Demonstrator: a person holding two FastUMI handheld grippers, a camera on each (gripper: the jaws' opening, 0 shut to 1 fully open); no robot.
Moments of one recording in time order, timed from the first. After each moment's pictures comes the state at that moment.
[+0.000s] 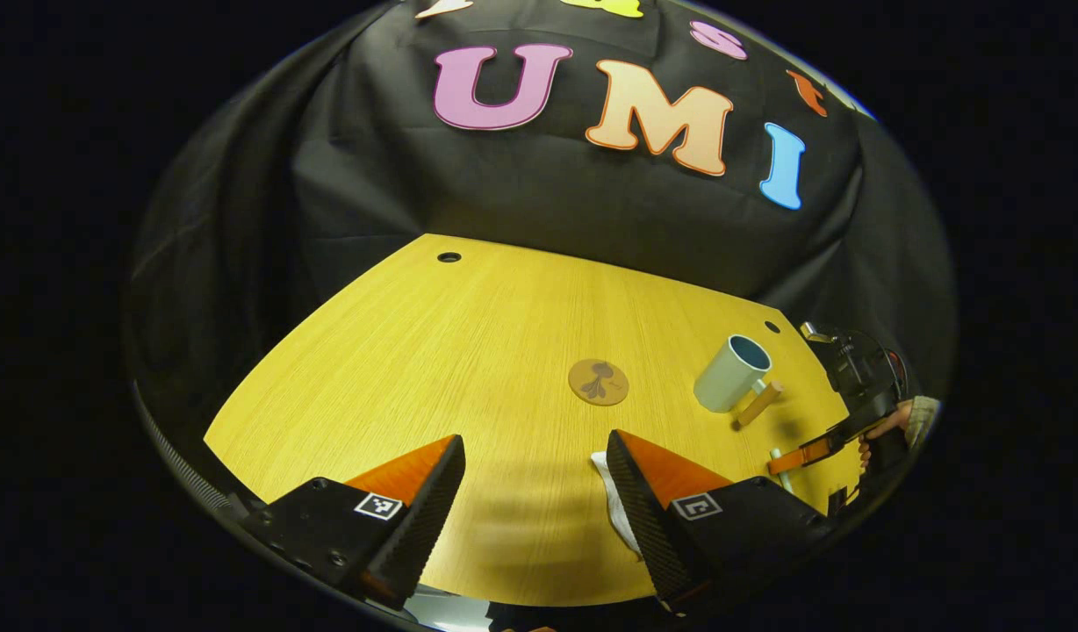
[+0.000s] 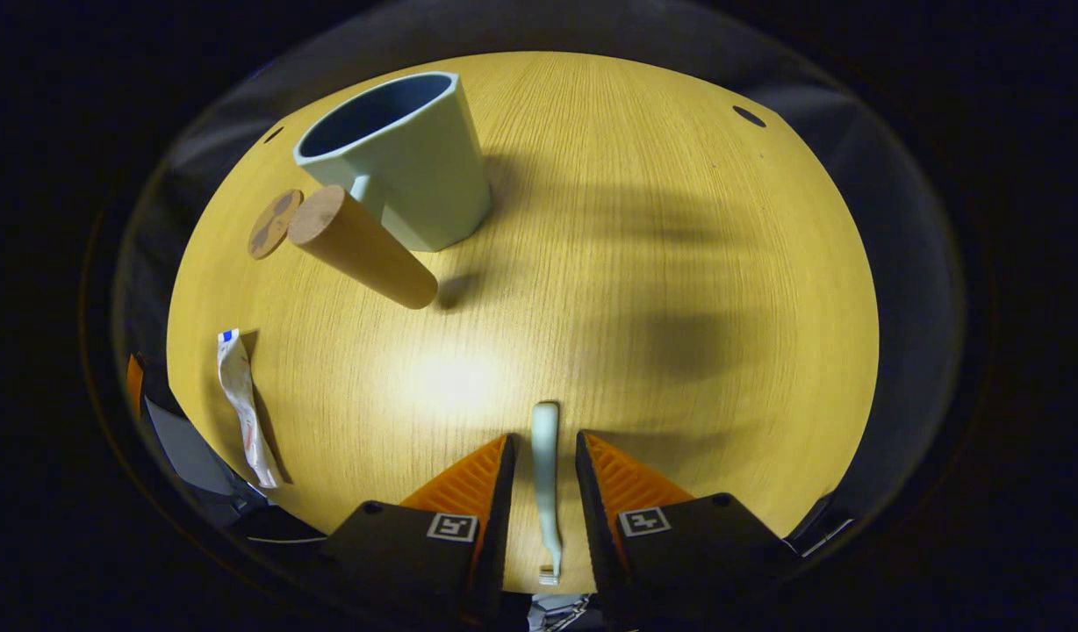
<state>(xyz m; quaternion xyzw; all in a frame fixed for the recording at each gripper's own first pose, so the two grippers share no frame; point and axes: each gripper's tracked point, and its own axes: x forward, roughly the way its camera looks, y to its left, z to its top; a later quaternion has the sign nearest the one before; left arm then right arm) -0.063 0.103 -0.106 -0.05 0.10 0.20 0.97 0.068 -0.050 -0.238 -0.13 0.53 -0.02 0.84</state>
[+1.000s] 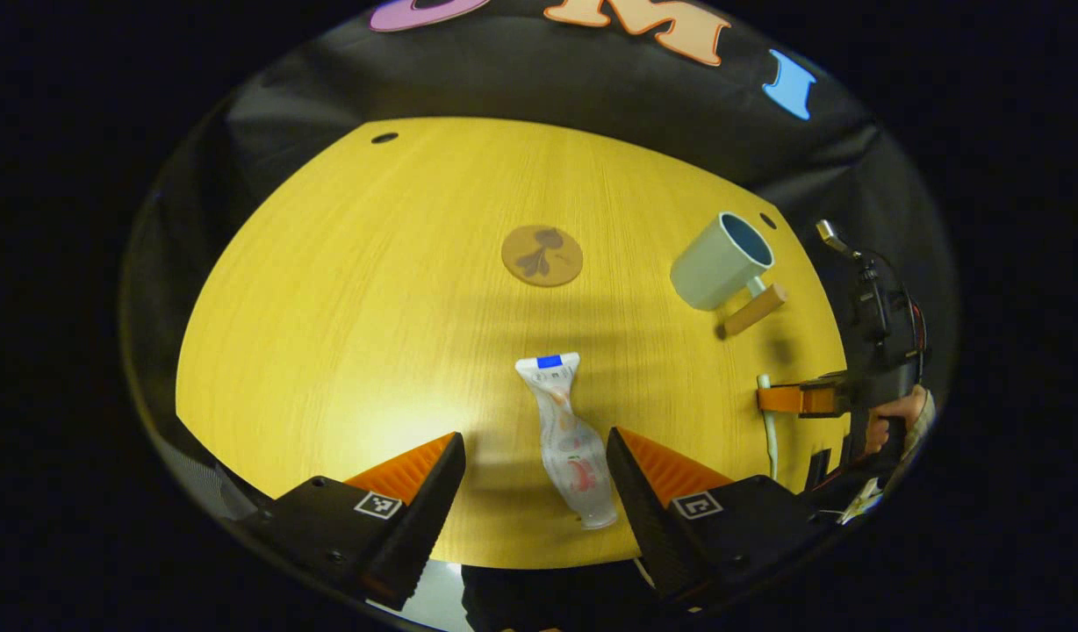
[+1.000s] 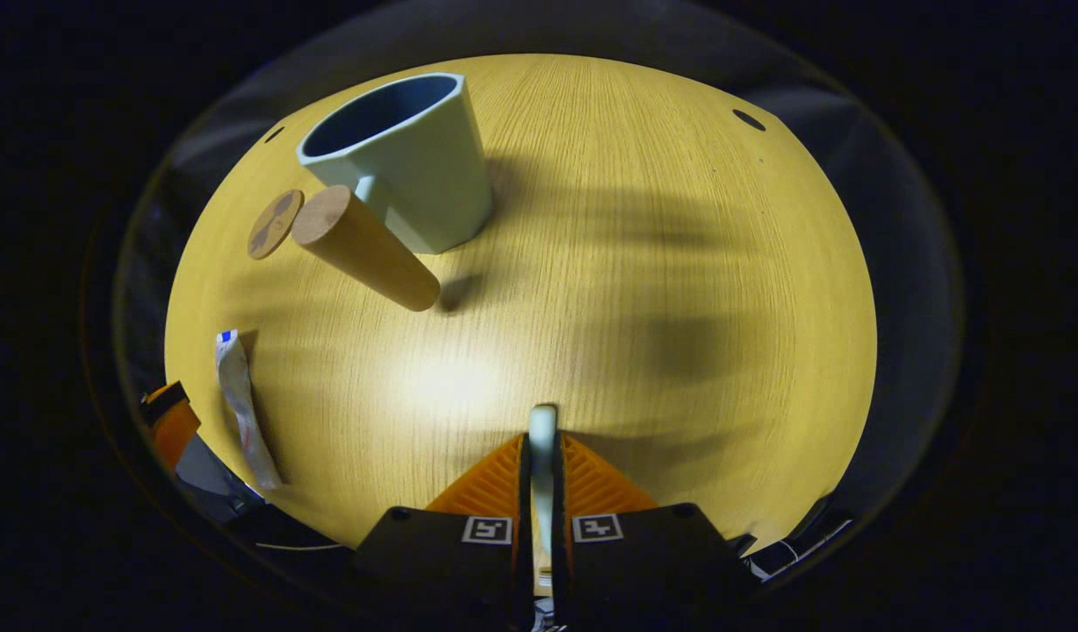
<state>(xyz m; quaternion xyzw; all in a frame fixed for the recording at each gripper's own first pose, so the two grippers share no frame) -0.023 0.037 -0.192 -0.12 0.35 0.15 0.91 0.068 -0.050 -0.236 -0.14 0.52 -0.01 0.84</state>
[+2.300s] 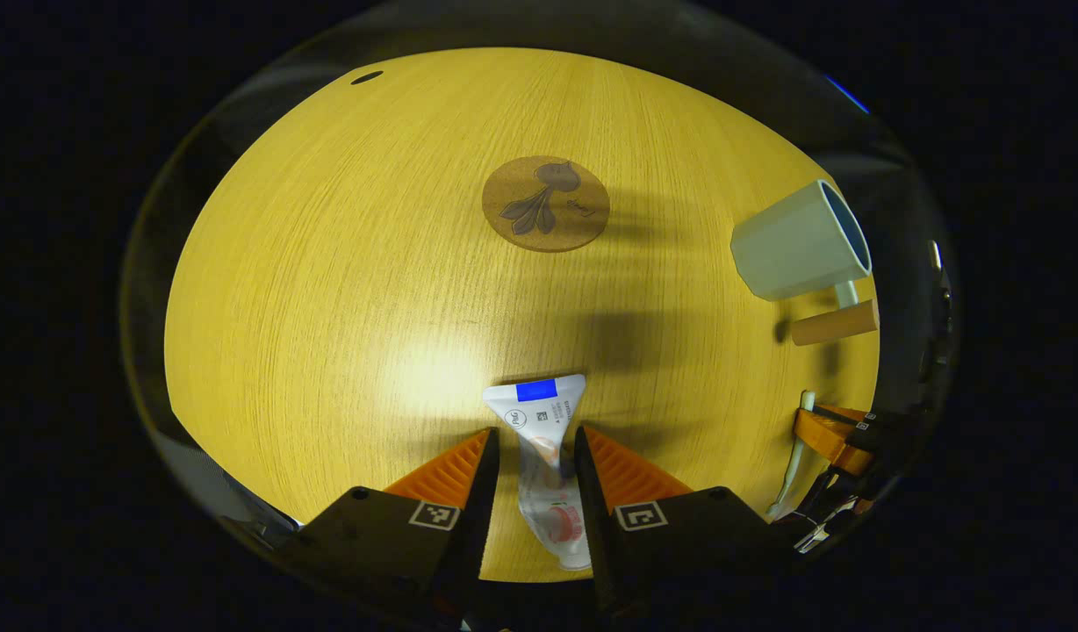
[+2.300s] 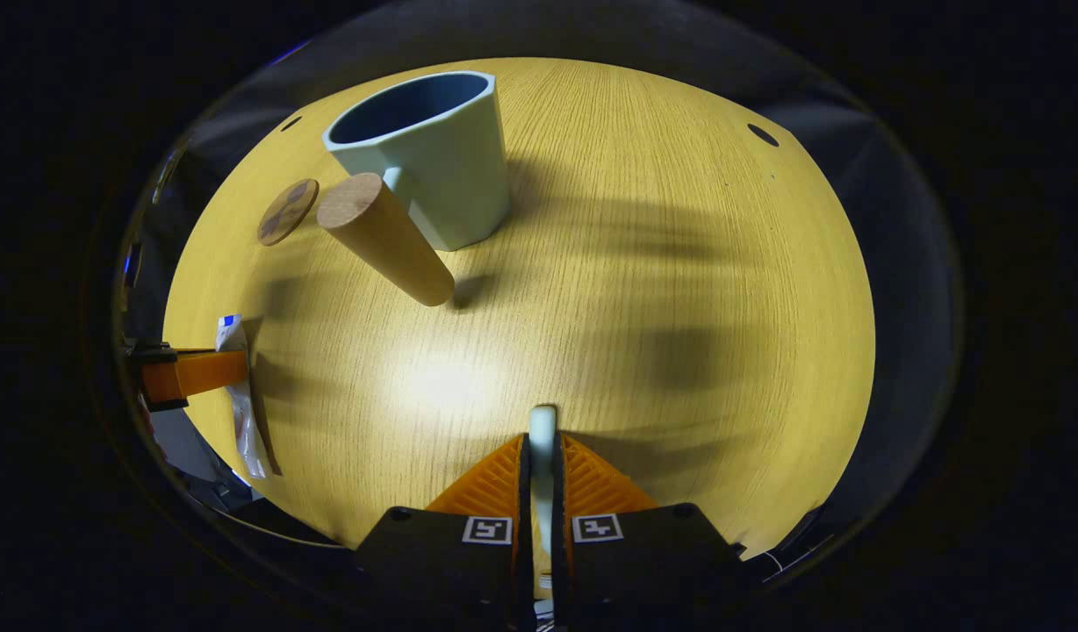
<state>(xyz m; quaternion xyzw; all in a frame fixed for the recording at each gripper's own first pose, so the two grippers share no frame) 0.024 0.053 -0.228 -0.14 0.46 0.19 0.86 0.069 -0.047 -0.235 -0.16 0.51 0.00 0.84</state>
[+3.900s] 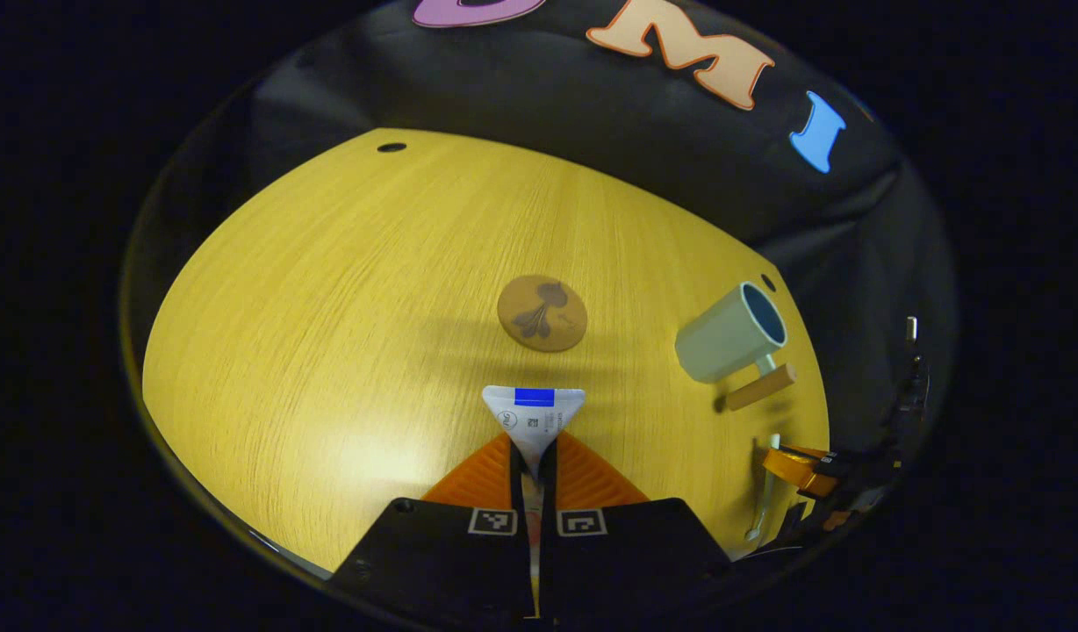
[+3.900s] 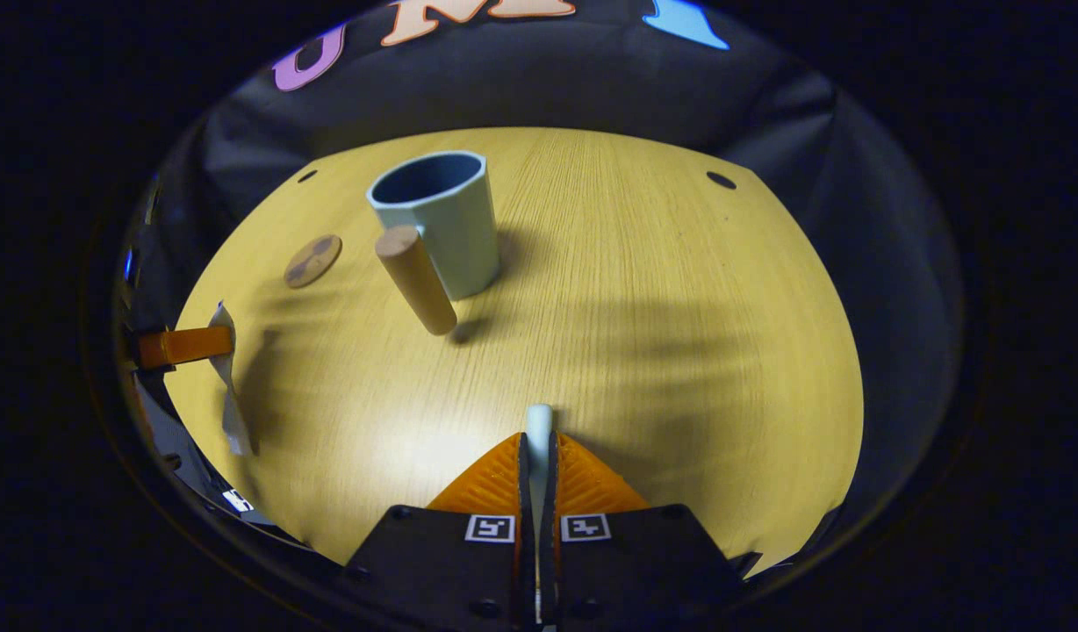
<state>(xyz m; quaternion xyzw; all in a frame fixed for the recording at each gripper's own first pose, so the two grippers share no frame) 0.034 0.065 -0.154 -0.14 0.22 0.13 0.96 0.073 -0.042 -0.186 -0.13 0.34 0.02 0.93</state>
